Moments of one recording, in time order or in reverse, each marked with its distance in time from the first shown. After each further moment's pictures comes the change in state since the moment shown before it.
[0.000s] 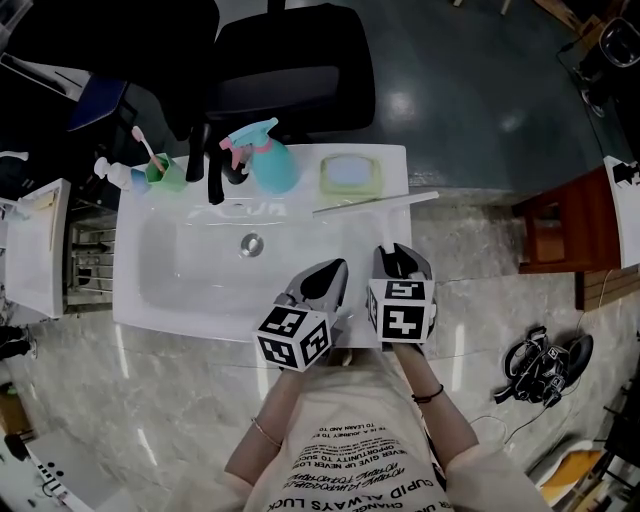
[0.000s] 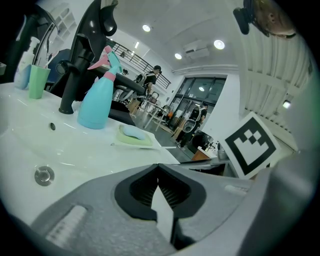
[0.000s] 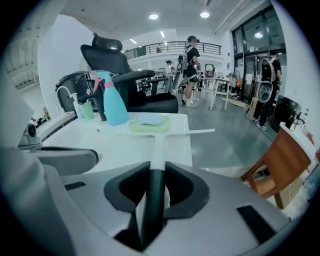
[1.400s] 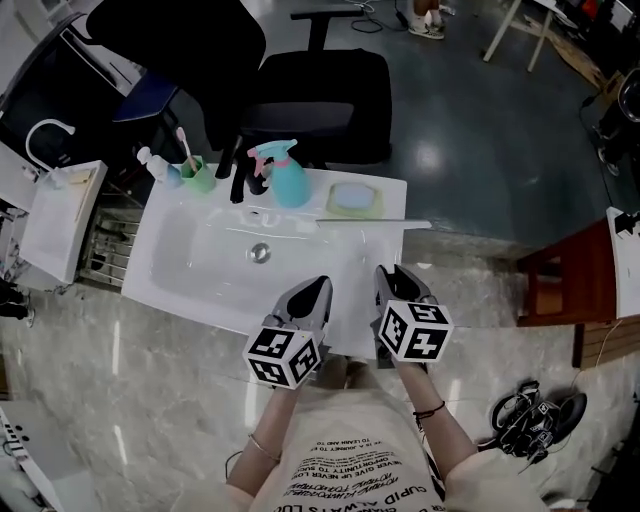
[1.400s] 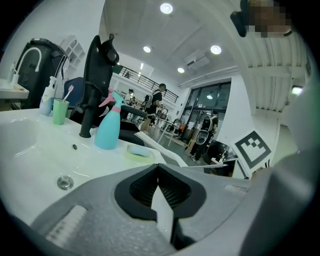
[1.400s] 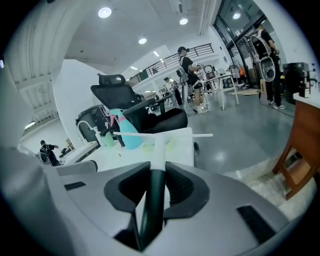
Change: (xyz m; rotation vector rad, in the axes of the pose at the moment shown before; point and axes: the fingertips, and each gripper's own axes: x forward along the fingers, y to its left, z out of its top) left arm -0.044 -0.026 0.025 0.044 -0.193 0.192; right arm -0.043 -0.010 0.022 0.169 -0.199 0.283
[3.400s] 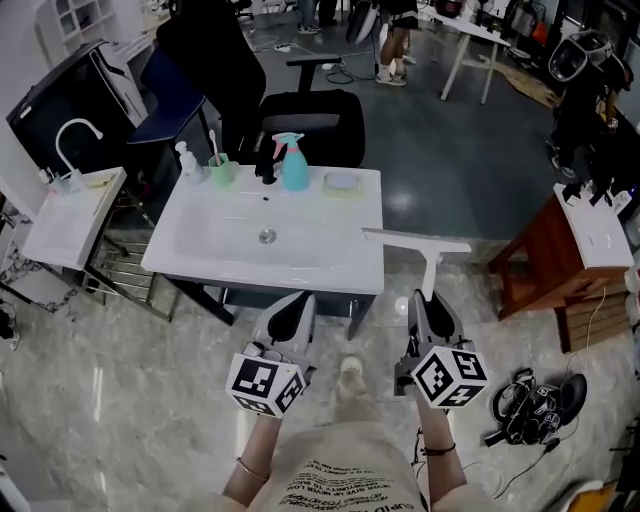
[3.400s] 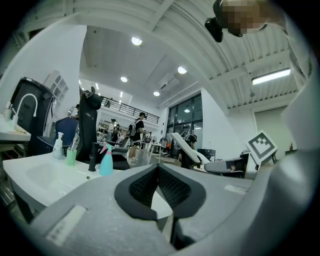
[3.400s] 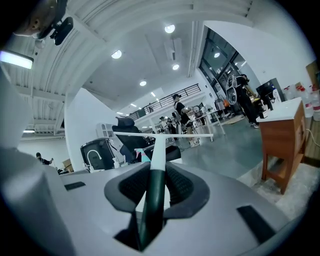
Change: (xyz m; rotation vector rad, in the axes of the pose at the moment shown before) left arm -0.227 -0.097 0.010 0.246 -0.284 -0.107; right arm -0.276 0.056 -0.036 0.032 -0.453 -0.058
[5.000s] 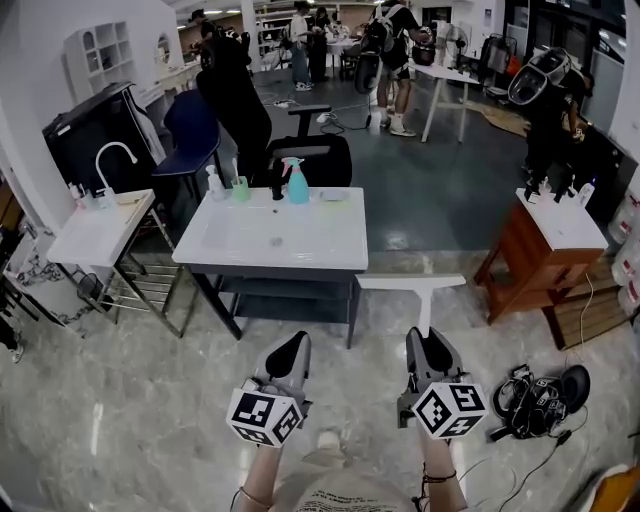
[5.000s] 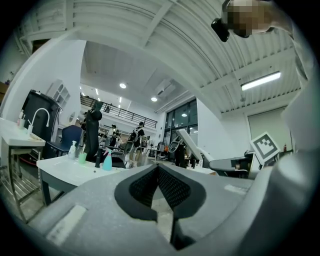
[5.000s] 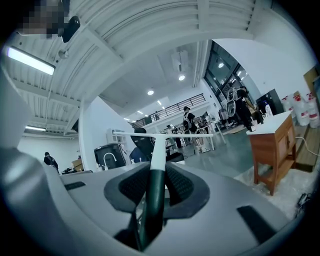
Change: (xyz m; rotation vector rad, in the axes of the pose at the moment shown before) left arm -0.213 -0.127 0.012 0.018 -0.054 -0.007; right arm -0.251 0.062 -0.012 -0.049 -0.100 0.047
